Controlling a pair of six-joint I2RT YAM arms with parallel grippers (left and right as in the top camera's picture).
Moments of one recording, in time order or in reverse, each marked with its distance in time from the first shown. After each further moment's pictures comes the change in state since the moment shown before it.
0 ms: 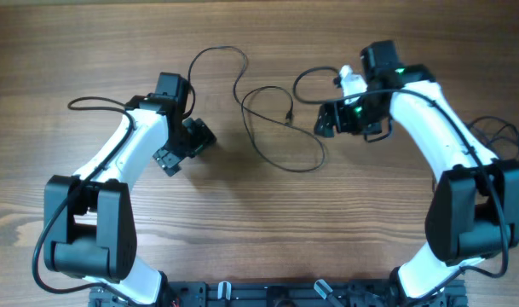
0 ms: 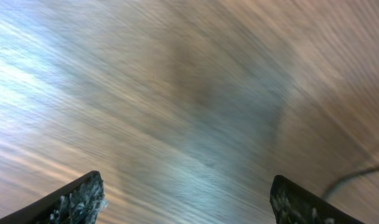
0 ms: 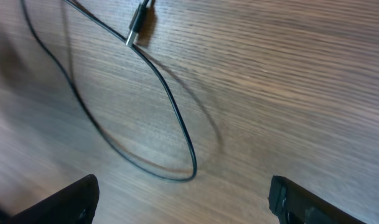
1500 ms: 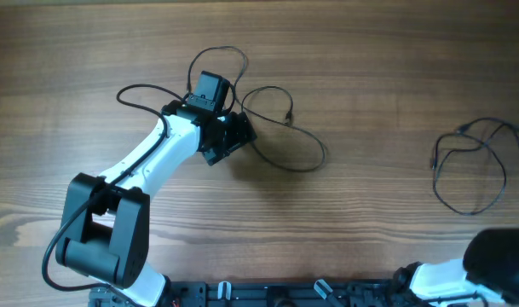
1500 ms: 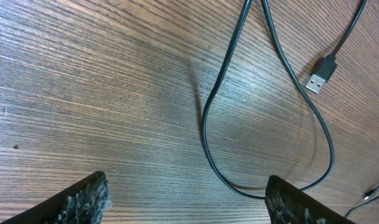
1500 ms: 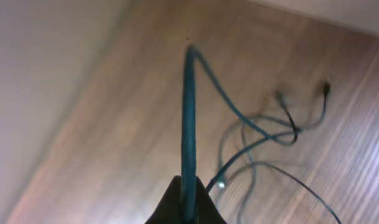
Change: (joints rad) left arm -0.201 0.000 0.000 0.223 0.185 0.000; right arm -0.715 -0.139 0.466 -0.067 0.433 0.532
